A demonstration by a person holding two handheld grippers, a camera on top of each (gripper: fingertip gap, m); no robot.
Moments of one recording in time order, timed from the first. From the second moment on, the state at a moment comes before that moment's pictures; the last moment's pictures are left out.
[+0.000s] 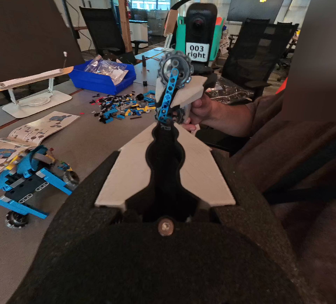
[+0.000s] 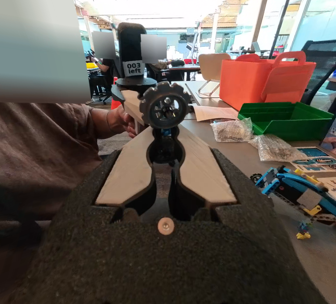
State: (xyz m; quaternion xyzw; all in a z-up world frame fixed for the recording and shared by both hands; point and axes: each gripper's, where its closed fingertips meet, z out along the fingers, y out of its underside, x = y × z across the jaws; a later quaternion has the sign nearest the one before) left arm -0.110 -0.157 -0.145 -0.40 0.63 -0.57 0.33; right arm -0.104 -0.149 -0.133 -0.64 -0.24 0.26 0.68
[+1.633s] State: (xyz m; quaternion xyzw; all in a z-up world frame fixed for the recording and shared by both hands) left arm -0.079 -0.197 -0.218 -0.34 0.64 -0.62 0.29; right arm -0.096 -0.182 -0.200 -0.65 -0.39 0.06 0.65
